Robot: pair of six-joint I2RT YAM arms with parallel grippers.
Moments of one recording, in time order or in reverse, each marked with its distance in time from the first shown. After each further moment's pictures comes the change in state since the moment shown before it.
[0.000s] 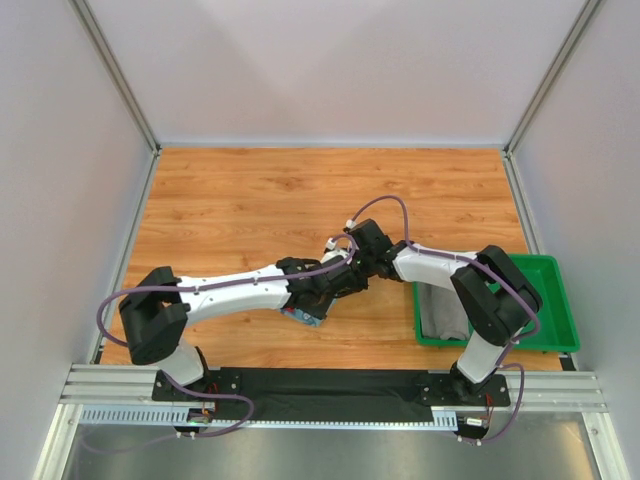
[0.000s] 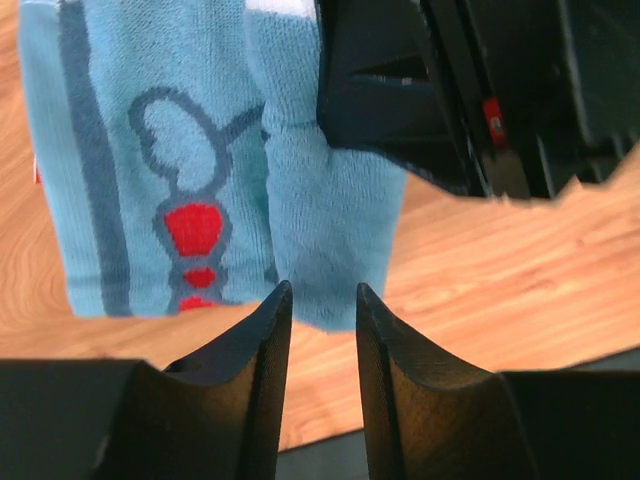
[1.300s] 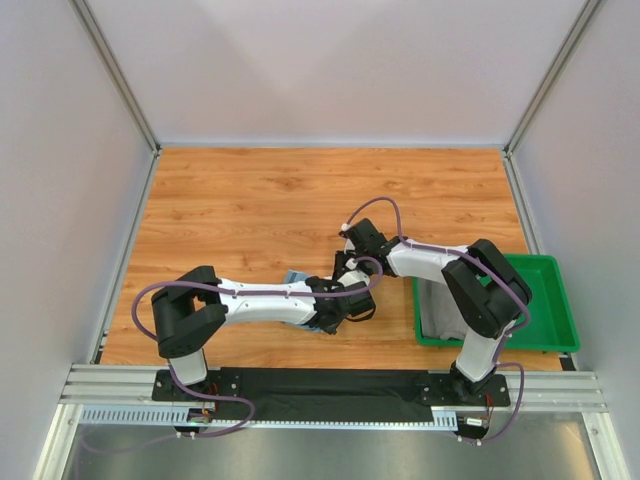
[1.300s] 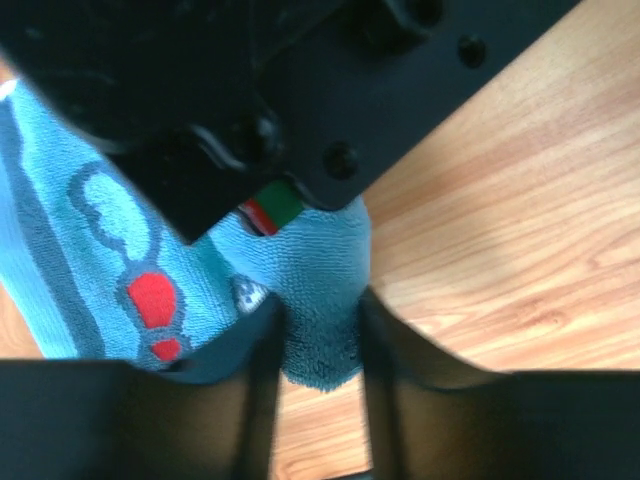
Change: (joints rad) left arm -0.124 0.170 0.013 0.069 -0.113 0.021; right arm 0.003 0.066 0.060 -0.087 -0.045 -0.031
